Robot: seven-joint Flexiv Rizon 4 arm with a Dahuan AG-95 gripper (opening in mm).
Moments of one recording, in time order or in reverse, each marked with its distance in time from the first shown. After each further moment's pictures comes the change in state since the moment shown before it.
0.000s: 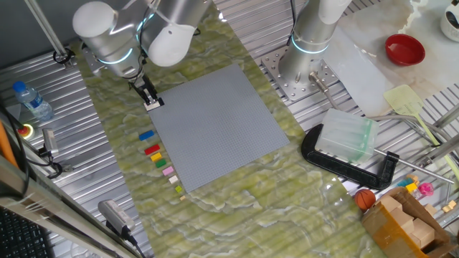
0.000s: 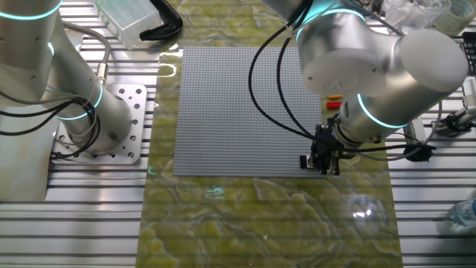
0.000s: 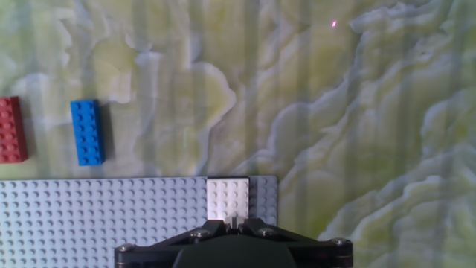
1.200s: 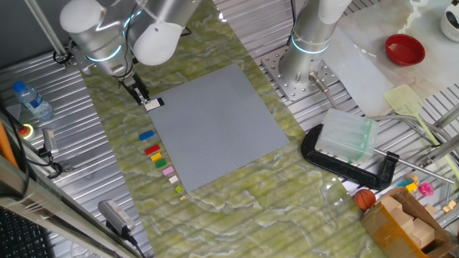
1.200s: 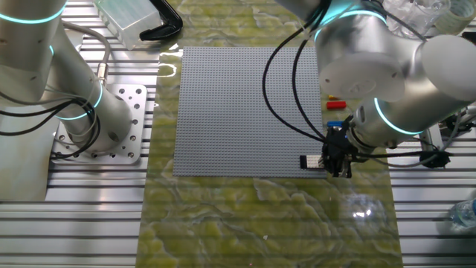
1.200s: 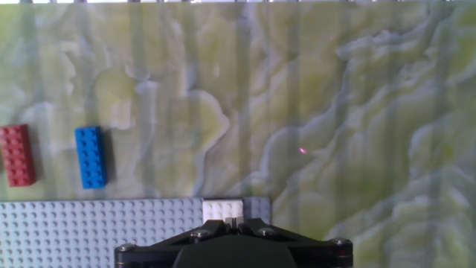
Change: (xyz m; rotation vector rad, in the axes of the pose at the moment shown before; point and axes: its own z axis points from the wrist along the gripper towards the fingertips) arm -0.023 -0.004 -0.006 -0.028 -0.010 -0.005
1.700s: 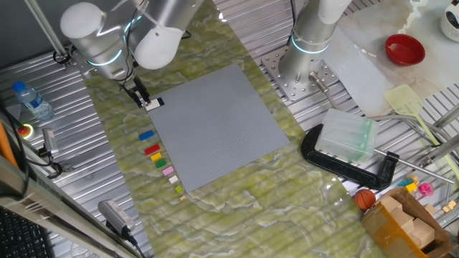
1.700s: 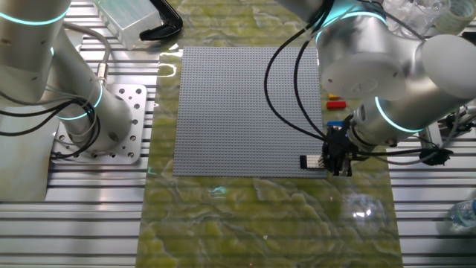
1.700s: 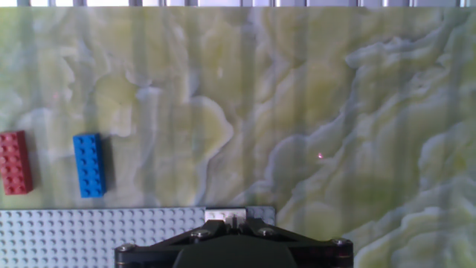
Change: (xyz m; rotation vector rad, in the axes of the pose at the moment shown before) arm -0.001 0.004 0.002 0.006 0.019 -0.005
